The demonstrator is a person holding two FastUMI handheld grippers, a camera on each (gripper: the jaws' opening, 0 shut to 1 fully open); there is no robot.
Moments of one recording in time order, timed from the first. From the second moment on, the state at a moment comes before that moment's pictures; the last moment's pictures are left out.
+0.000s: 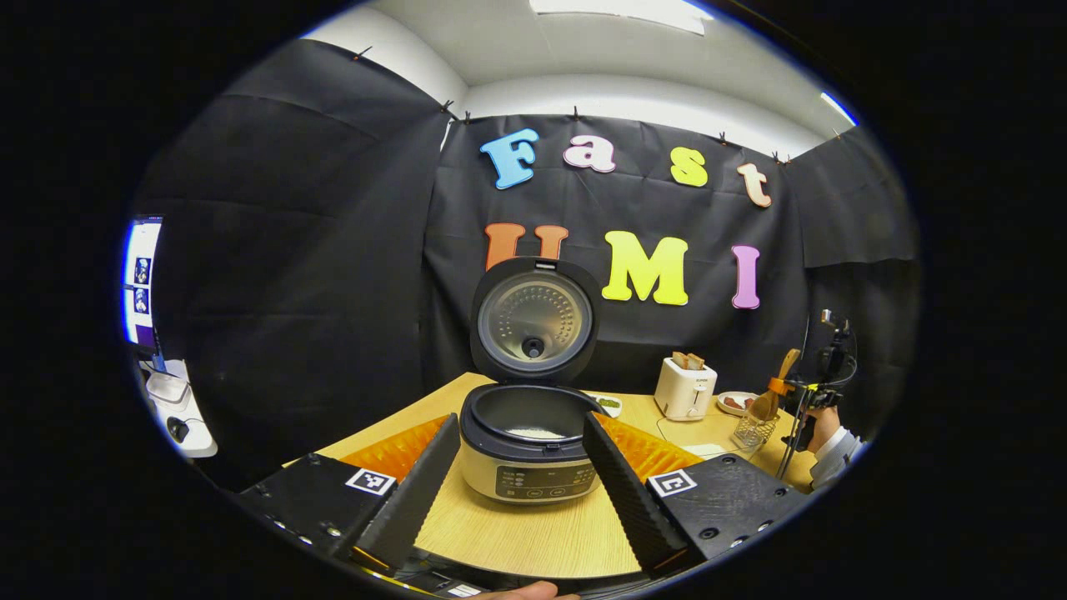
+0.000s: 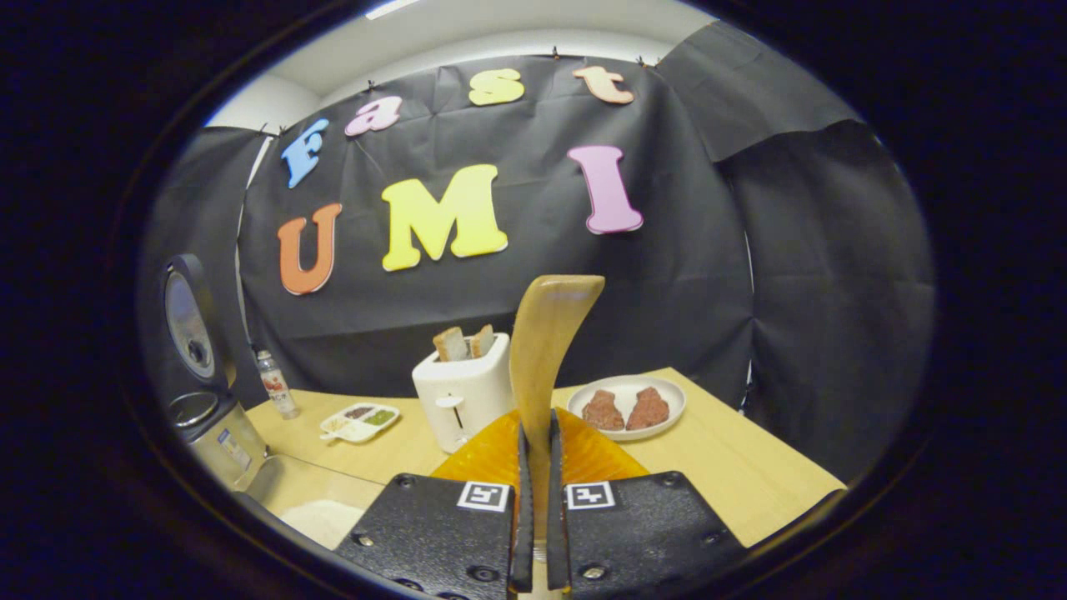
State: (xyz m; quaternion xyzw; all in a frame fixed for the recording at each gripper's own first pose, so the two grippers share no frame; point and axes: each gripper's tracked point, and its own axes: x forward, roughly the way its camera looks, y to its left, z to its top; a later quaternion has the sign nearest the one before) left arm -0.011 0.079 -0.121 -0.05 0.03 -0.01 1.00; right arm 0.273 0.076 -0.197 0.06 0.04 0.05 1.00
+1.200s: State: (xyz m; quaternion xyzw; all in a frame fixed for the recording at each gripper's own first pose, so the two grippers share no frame) left arm -0.001 0.066 -0.138 0.02 0.06 -0.01 1.00; right arm 0.227 0.222 -0.273 -0.02 0.10 0.08 0.99
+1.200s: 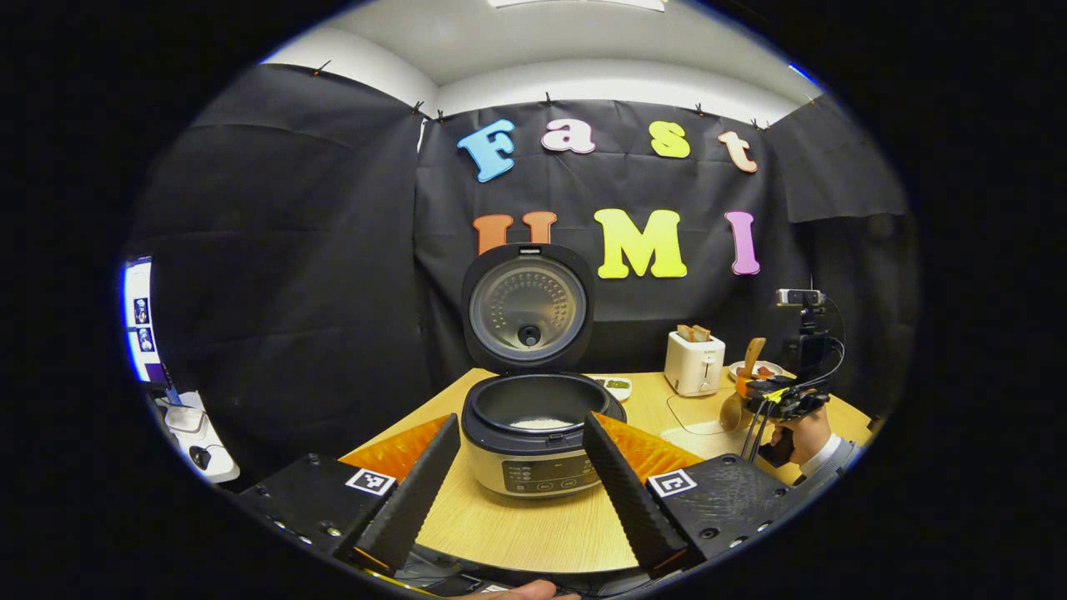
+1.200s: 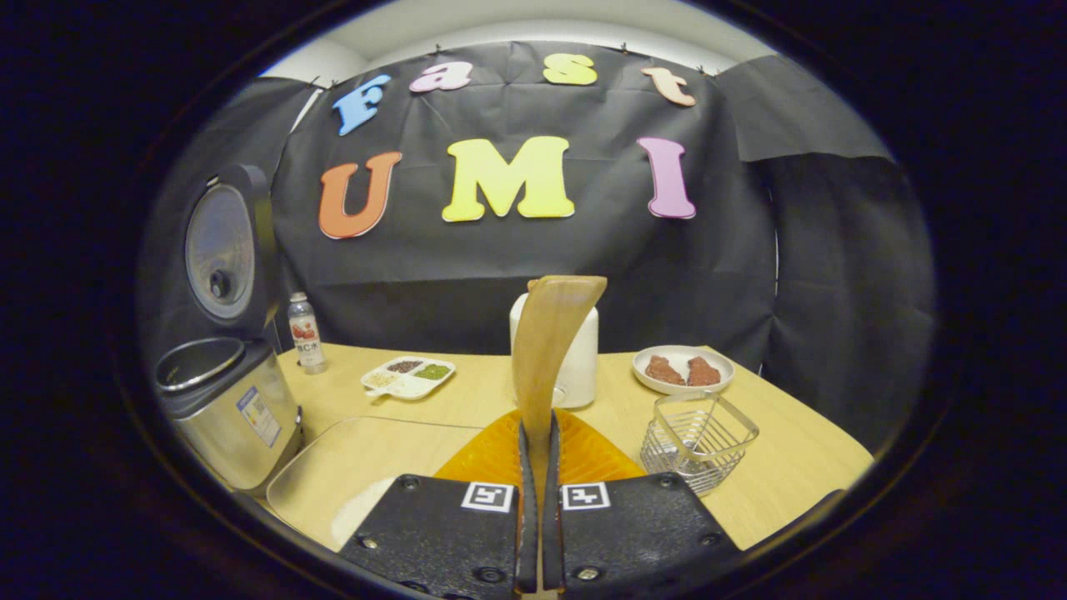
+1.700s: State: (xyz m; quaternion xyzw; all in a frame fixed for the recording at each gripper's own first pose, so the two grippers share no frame) left arm 0.001 0.069 -0.150 0.00 0.07 0.01 1.00; right arm 0.198 0.282 -0.291 0.19 0.23 0.25 0.92
